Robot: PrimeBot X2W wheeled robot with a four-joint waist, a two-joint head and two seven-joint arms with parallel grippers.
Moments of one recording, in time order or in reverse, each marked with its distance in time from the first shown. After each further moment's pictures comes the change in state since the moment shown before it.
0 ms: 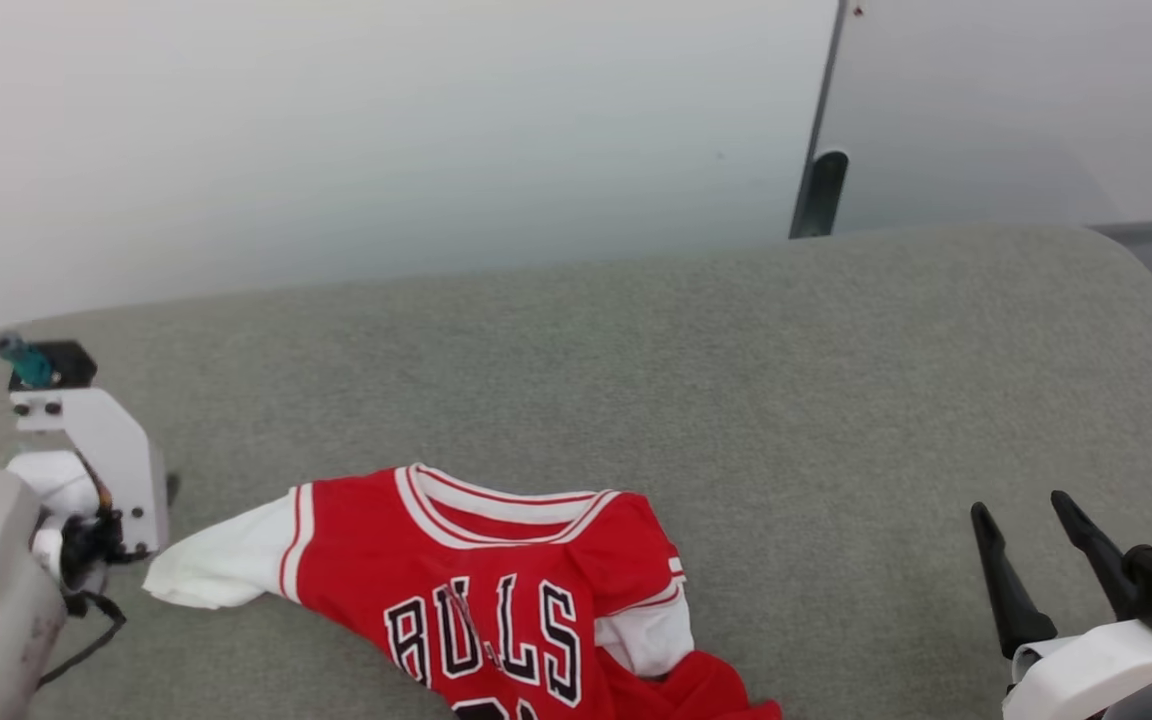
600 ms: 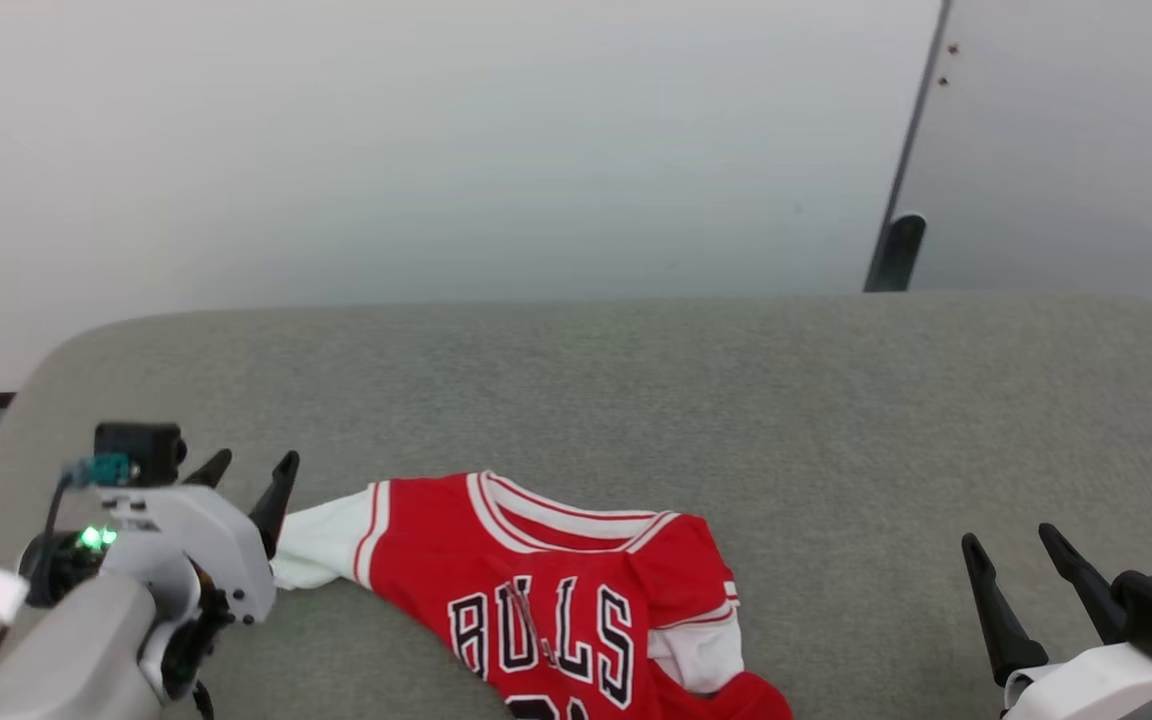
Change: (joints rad) left arm 0.231 -0.057 0.050 -0.229 0.015 -0.058 -0.564; right arm 0.025 -0.001 0.014 0.044 0.034 0.000 -0.016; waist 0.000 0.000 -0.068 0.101
